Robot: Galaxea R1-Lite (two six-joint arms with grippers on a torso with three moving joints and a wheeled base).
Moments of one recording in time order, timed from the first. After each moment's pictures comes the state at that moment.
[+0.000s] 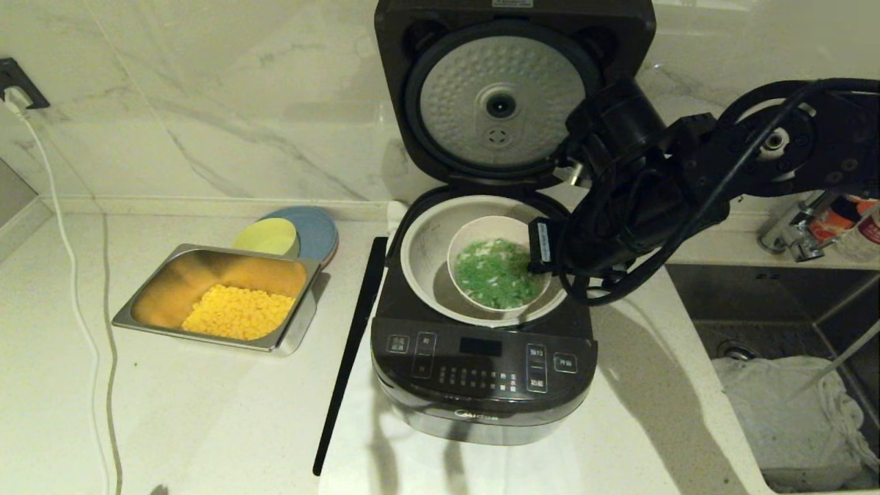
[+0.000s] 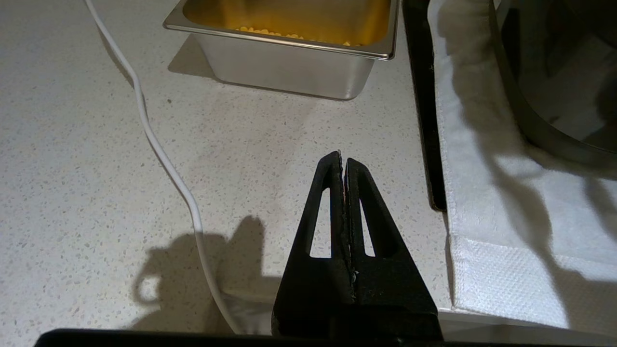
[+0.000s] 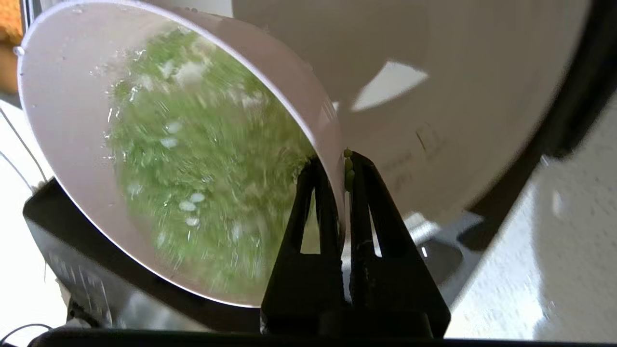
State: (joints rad) left arm 0.00 0.00 0.00 -0.01 0.00 0.00; right arm 0.62 1.97 -1.94 0.72 -0.03 0.49
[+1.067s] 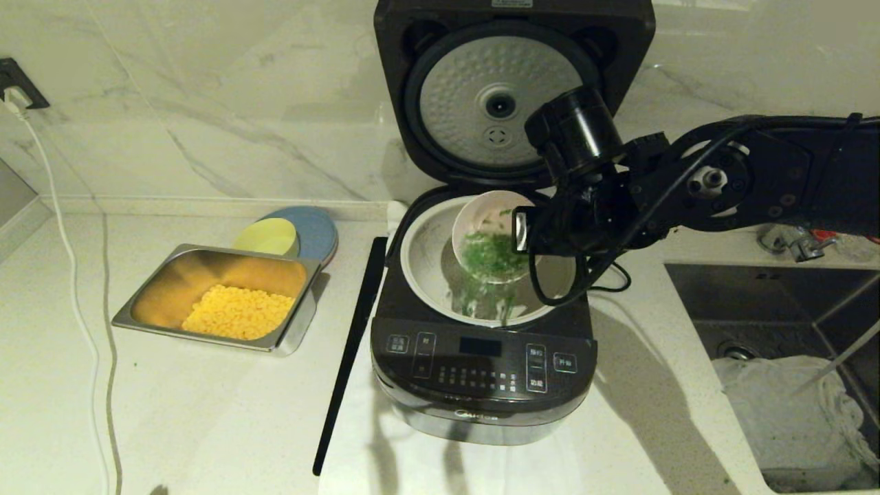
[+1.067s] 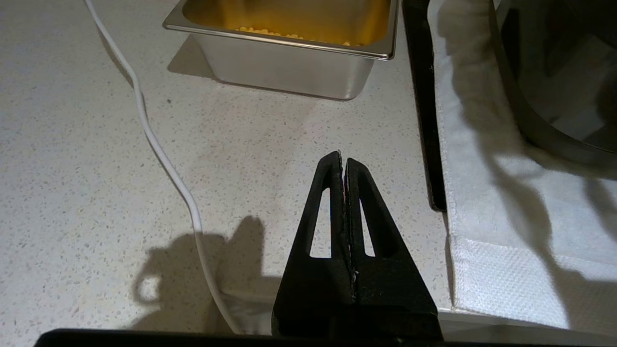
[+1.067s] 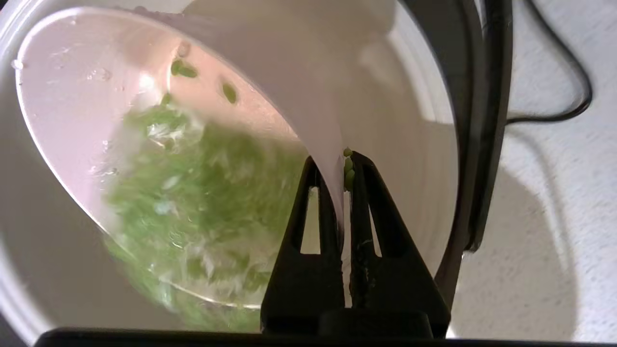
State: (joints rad) left arm 0.00 0.00 0.00 -0.01 0.00 0.00; right arm 0.70 2.02 -1.90 0.49 -0.49 0.45
